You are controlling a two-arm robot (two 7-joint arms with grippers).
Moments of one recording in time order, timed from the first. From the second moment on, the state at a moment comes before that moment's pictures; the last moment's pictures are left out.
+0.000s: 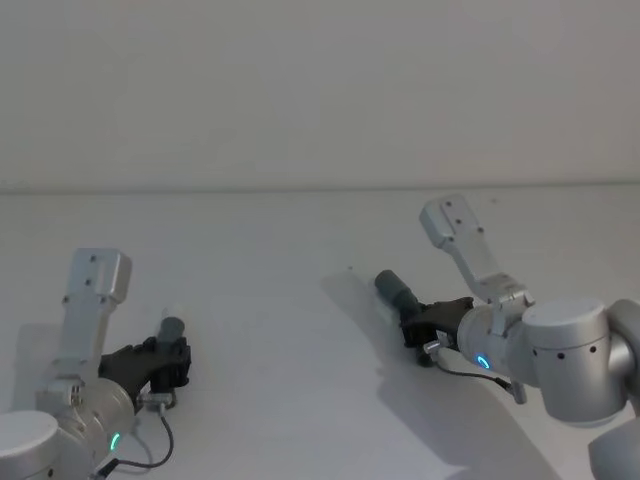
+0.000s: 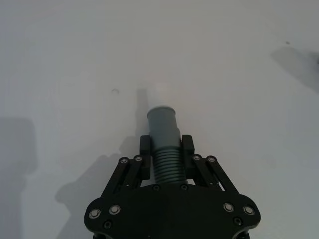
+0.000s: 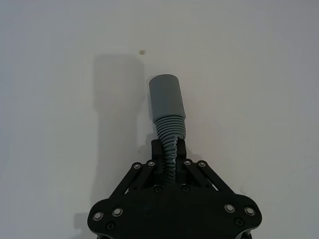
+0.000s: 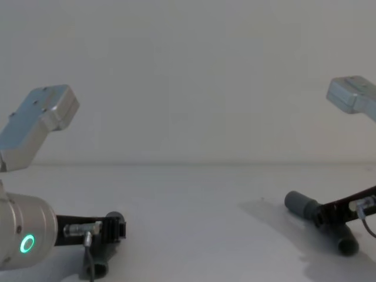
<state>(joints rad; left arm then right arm) -0.05 0.14 0.26 -1.81 -0.35 0.69 0.14 0.31 0.24 -0.32 -1.60 0.14 0.89 0.14</state>
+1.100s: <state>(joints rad) -0.16 0.37 0.34 -1.81 -0.37 0.59 -0.25 0.20 0.49 -0.38 -1.73 0.13 0.54 0.42</state>
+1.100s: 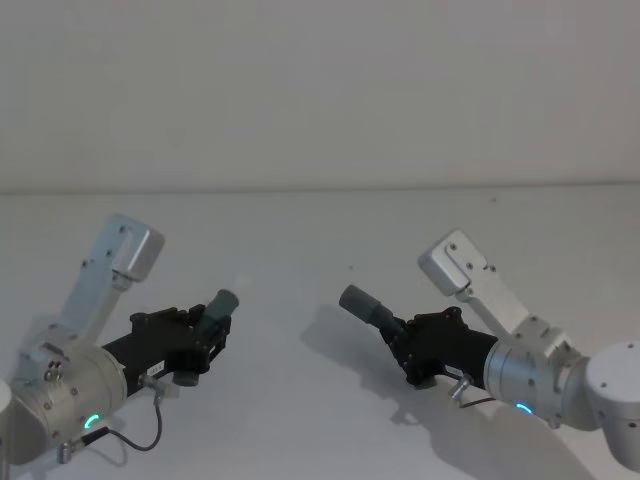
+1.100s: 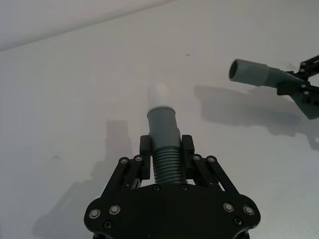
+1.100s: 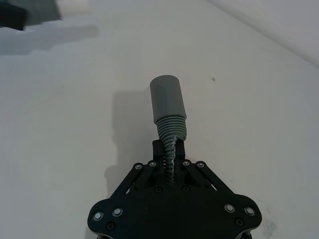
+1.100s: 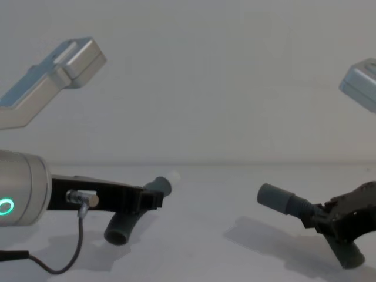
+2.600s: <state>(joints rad) -0.34 0.58 0.47 -1.72 -0.44 0.54 -0.67 0.23 0.69 -0.45 -1.73 0.16 0.26 0.66</state>
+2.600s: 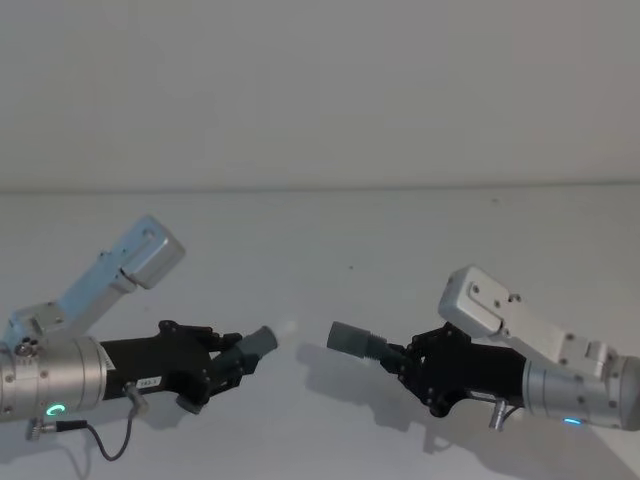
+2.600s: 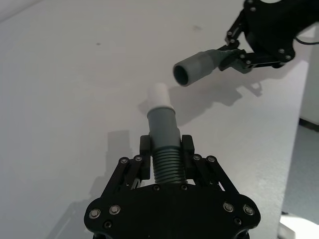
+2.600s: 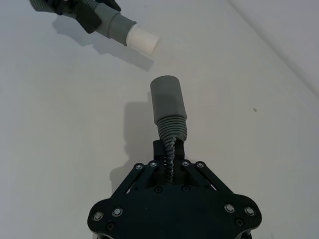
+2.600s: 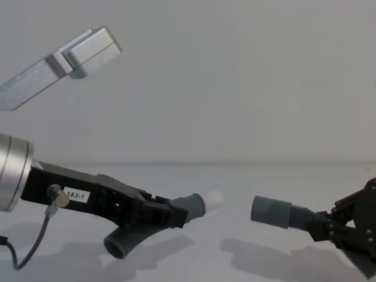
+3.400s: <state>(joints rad) -0.44 0.61 0.56 -1.66 -0.46 0.53 -0.83 0.27 0.73 -0.46 -1.70 0.22 0.17 0.78</state>
